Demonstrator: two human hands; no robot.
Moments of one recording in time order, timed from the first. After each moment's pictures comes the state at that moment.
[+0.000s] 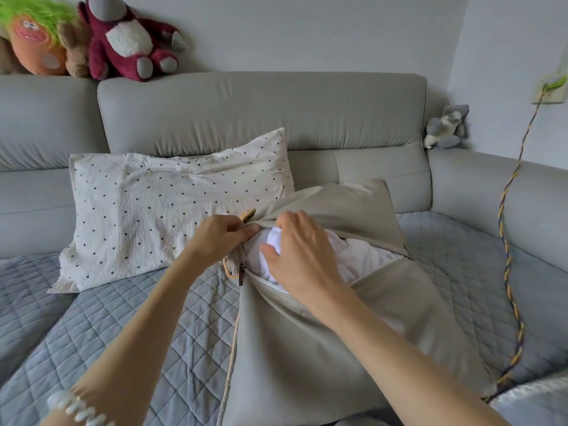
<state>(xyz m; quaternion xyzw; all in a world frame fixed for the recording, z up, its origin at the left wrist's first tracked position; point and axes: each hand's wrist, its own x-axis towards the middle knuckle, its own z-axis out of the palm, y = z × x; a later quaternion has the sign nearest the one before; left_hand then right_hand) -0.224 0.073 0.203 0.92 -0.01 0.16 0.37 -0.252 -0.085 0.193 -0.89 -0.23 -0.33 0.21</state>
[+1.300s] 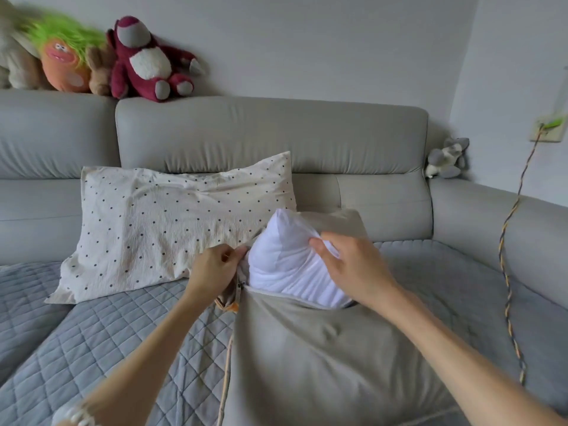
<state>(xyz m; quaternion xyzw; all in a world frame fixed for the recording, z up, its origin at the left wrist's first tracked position) -0.219 0.071 0.174 0.89 0.09 0.25 0.38 -0.237 -0.155 0.217 -0.87 -0.28 -0.26 0.30</state>
